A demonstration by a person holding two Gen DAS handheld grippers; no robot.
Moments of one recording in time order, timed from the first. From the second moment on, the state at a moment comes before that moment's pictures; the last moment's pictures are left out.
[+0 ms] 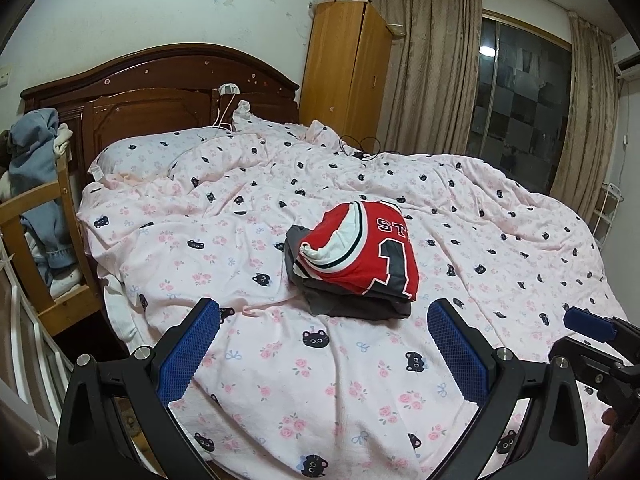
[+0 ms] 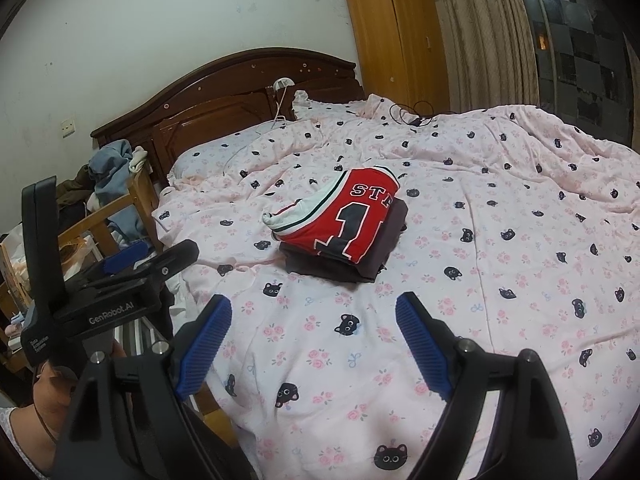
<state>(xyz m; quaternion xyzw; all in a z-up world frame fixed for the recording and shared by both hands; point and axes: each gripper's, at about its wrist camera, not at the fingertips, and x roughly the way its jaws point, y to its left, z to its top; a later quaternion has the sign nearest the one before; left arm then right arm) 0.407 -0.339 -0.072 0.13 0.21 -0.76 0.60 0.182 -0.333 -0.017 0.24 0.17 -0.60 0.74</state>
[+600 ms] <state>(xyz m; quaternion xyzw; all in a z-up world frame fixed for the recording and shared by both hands) 0.407 -0.348 -0.078 0.14 0.23 -0.76 0.59 0.179 -0.338 -0.019 0.24 0.18 -0.61 0.73</state>
